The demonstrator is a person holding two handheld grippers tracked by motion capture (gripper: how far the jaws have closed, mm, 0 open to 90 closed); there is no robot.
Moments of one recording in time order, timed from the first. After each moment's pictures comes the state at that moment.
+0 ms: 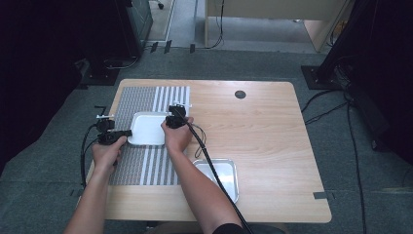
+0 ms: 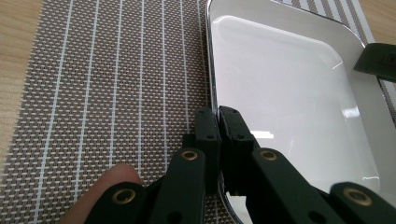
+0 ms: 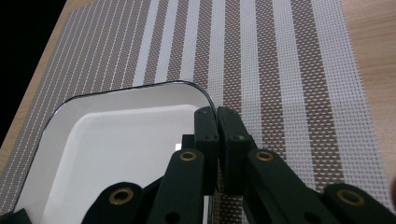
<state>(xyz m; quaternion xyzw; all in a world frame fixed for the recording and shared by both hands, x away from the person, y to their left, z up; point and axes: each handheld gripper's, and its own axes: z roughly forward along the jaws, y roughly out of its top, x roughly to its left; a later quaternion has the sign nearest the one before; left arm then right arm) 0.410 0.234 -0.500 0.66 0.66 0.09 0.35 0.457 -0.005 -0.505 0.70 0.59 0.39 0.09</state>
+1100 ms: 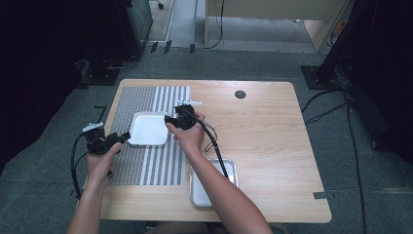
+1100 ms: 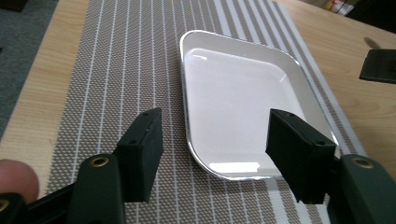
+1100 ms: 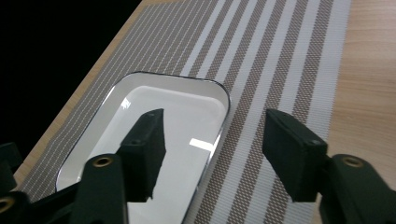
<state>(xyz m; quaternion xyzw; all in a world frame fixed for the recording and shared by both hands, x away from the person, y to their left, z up) 0.353 0.239 -0.472 0.64 0.63 0.15 0.42 0.432 -0.048 -0.470 0.58 0.68 0.45 0.08</state>
